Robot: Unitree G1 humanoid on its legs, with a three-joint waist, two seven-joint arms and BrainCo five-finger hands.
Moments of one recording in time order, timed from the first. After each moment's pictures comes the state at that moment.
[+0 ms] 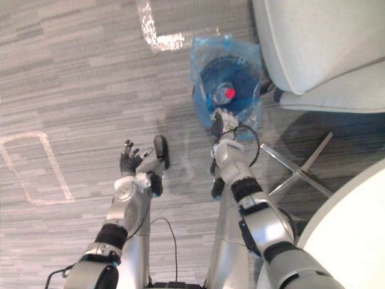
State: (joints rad) left arm -0.37 -0.02 0.01 0.54 -0.24 -0.14 0.35; right arm -0.80 -0.20 0.24 0.76 -0.62 0.07 -0.36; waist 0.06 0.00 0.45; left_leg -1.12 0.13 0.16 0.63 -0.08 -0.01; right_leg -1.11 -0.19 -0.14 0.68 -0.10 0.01
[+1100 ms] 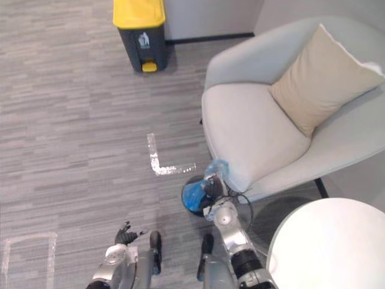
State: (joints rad) left arm -0.01 0.05 -0.02 0.80 -0.09 -0.03 0.25; right arm -0.16 -0.13 0.19 0.28 -0.23 -0.03 -0.16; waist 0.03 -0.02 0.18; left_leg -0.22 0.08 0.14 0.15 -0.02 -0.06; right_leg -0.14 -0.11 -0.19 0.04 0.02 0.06
